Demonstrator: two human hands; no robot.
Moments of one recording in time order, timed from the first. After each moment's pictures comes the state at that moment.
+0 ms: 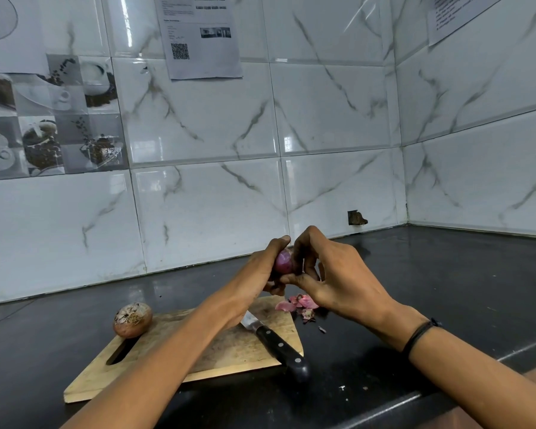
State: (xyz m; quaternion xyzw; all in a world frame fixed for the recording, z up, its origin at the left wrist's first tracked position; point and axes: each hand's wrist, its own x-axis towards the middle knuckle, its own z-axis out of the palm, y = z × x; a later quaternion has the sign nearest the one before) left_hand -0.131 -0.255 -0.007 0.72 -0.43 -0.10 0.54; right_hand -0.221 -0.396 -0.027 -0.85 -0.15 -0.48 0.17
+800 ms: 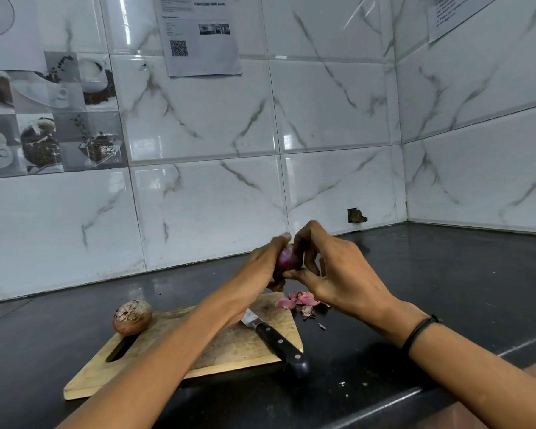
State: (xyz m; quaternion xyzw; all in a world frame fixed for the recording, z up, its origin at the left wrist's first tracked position) left_hand -0.135 -0.255 -0.006 0.71 -0.45 -0.07 0.55; right_hand -0.221 -0.398 -0.027 -0.85 -0.15 -0.49 0.14
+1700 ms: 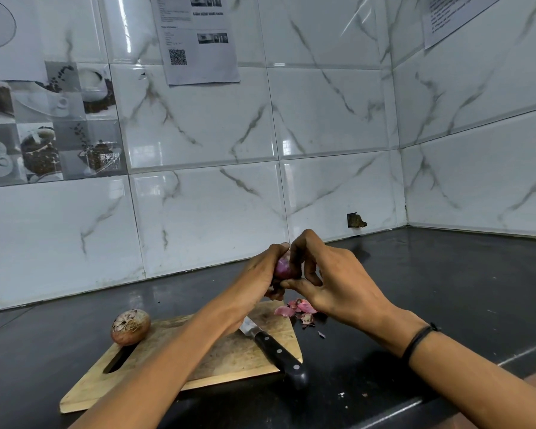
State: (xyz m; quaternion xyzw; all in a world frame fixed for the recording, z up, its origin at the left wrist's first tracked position) left_hand -0.132 -0.255 -0.008 0.71 -0.44 -0.08 0.55; right_hand -0.220 -0.398 -0.028 -0.85 -0.14 -0.48 0.15
